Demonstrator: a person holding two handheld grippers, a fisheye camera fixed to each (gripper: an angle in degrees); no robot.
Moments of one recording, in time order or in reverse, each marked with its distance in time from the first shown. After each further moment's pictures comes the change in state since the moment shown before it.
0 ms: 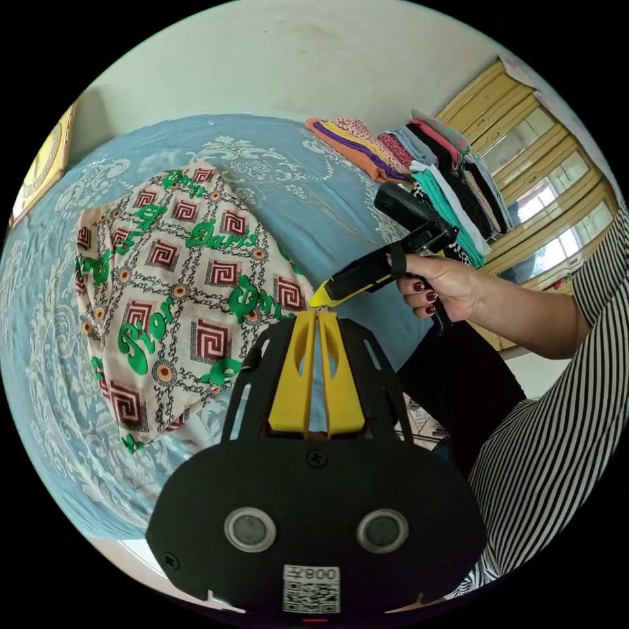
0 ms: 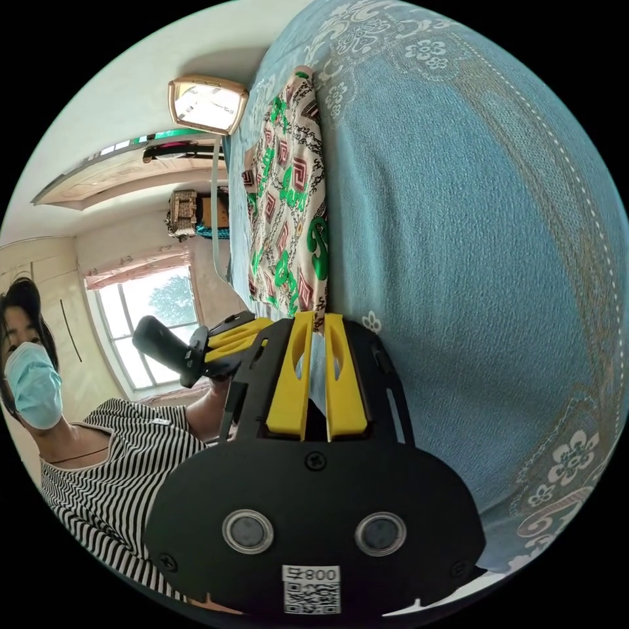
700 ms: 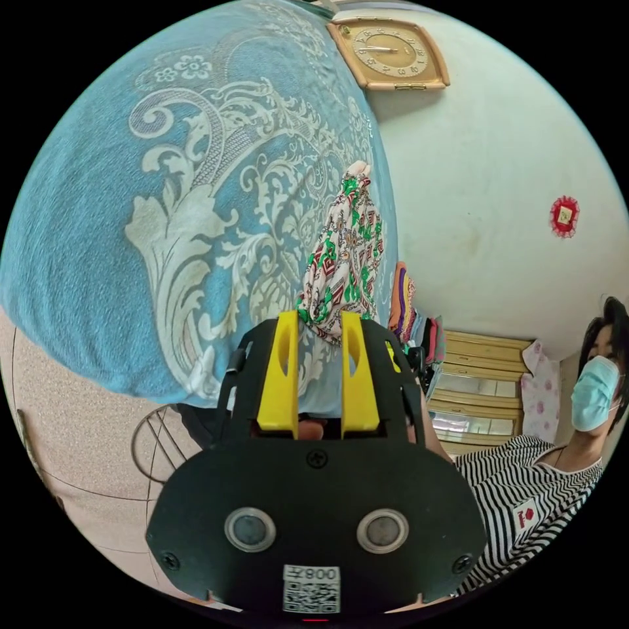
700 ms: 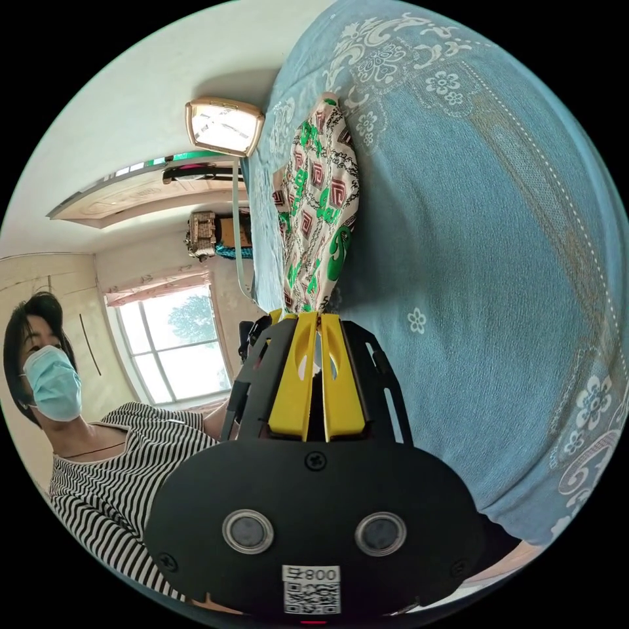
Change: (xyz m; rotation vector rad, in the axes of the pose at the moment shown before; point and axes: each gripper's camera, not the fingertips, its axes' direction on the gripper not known) left arm -0.274 0.108 -0.132 0.326 0.411 -0.923; right arm -0.147 0.062 -0.004 0.084 -0.101 0.039
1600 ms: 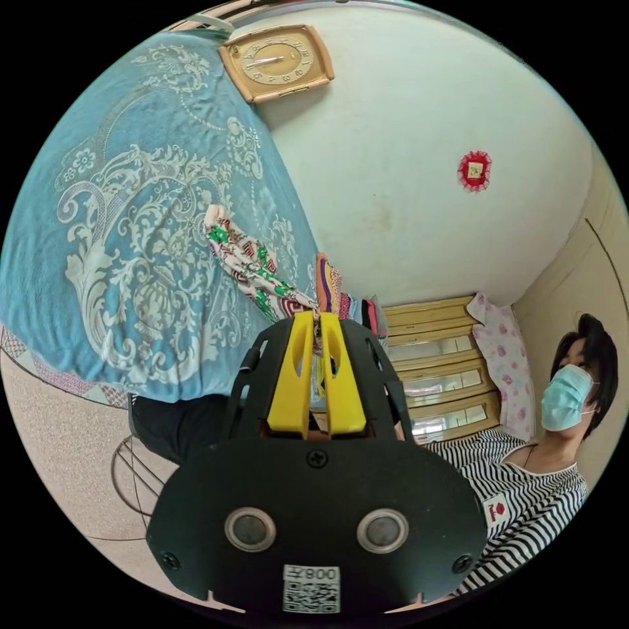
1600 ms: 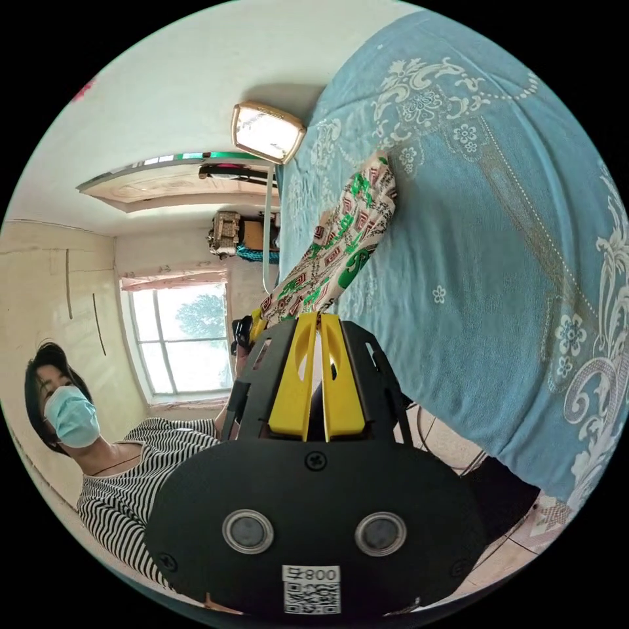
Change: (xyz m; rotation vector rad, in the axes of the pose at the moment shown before) left arm 0.046 0.051 -0.020 0.047 0.264 0.238; right arm -0.246 0.216 -0.017 0.065 -0.059 -0.104
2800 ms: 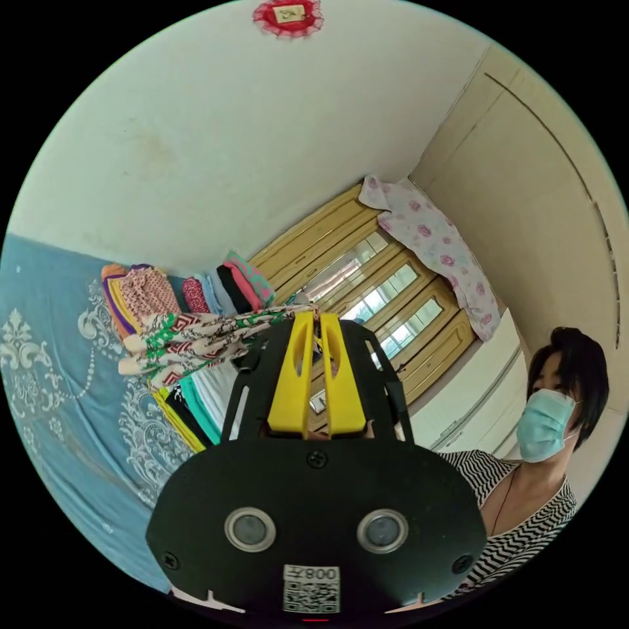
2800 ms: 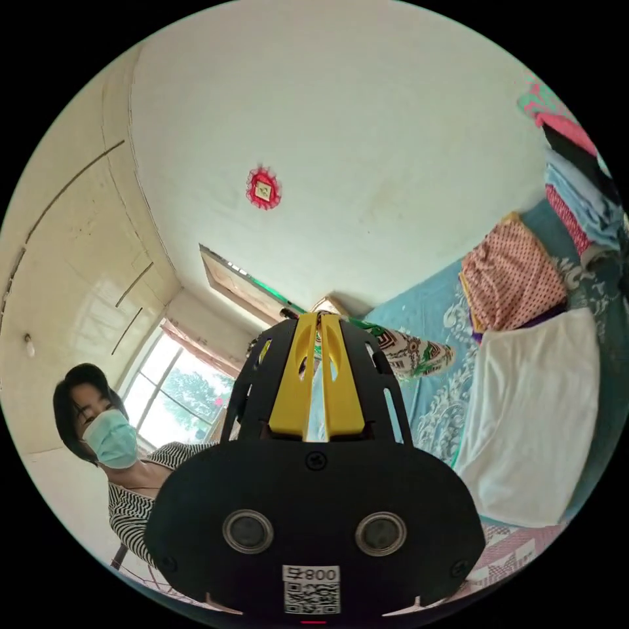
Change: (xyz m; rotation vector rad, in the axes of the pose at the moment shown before) left arm 0.020 0.149 0.574 -0.318 0.381 0.598; right arm -0.415 0.316 -0.459 0.712 -0.004 -0.379
